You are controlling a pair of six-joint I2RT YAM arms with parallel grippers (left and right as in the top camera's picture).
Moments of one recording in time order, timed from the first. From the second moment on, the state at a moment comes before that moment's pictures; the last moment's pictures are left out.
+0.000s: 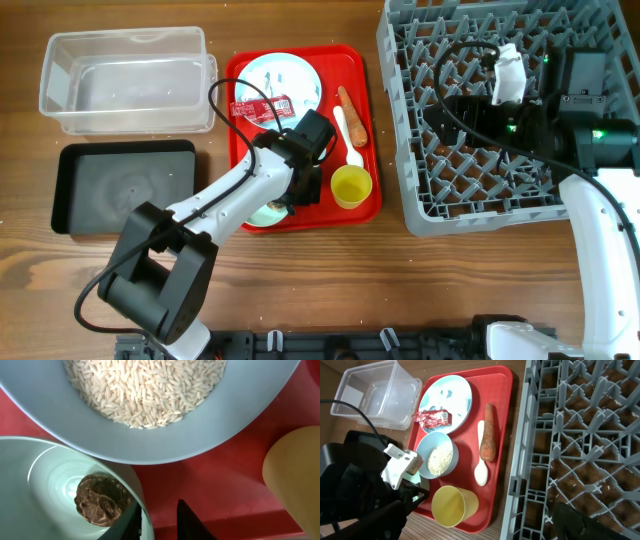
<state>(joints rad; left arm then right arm) -0.59 1.79 1.17 -0.85 -0.06 -0.49 -0.02 1.36 1.36 -0.95 -0.52 0.01</state>
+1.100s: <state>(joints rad) 0.49 1.42 1.31 -1.12 0.60 -0.19 -0.02 1.36 1.36 -0.95 -0.49 0.01</state>
